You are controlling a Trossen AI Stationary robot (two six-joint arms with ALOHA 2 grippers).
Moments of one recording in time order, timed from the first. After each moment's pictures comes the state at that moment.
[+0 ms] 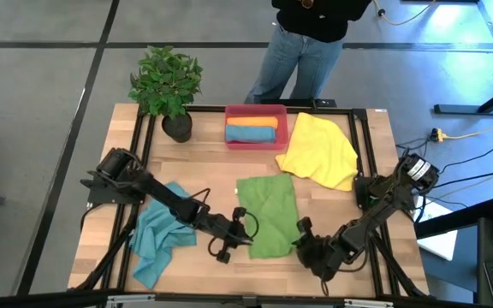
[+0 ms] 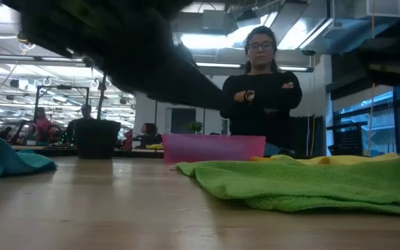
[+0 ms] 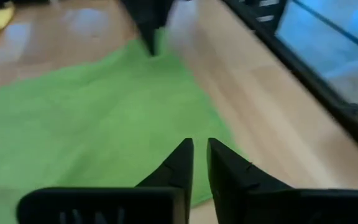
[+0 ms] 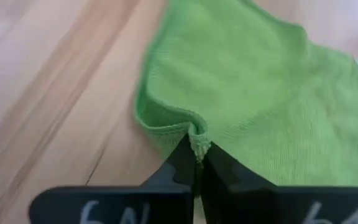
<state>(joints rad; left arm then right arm) -0.42 1.87 0.90 0.46 -0.13 -0.07 0.83 1.73 0.86 -0.26 0.57 0.19</state>
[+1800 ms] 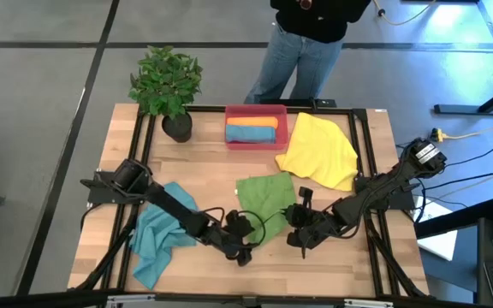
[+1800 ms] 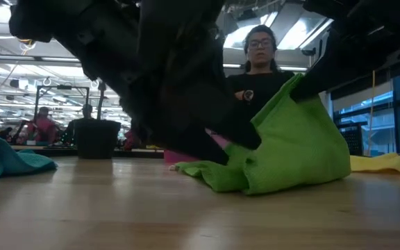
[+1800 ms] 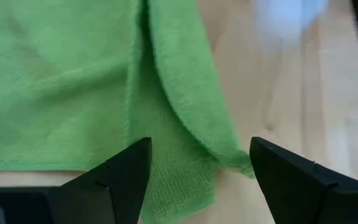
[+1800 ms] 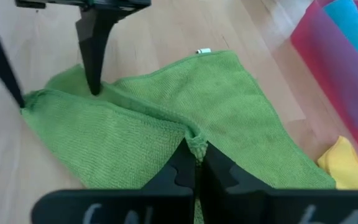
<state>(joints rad) -0.48 2.03 1.11 0.20 -0.47 -0.76 0.58 1.55 0.85 -0.28 0.71 0.52</state>
